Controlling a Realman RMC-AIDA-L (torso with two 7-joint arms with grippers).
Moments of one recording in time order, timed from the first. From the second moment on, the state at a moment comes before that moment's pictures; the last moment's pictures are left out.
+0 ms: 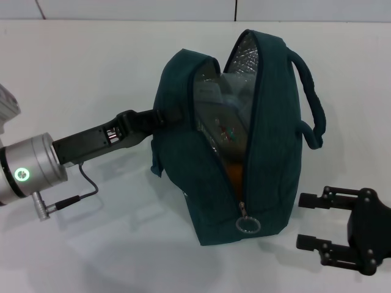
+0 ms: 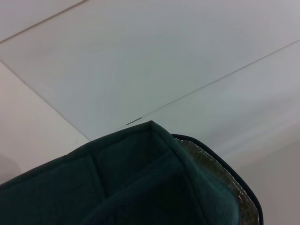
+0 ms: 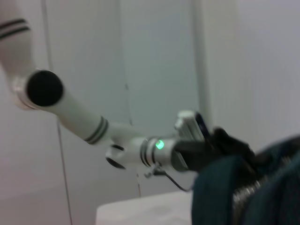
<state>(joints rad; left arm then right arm) -0.39 -2.09 0.84 0.47 1.56 1.63 -1.99 0.30 2.01 -1.16 -0.54 -1.52 -1.76 0.94</state>
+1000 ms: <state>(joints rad) -0.41 -2.09 0.84 0.47 1.55 1.63 -1.97 0.40 2.02 -1.32 -0.39 -1.45 -1.61 0.98</state>
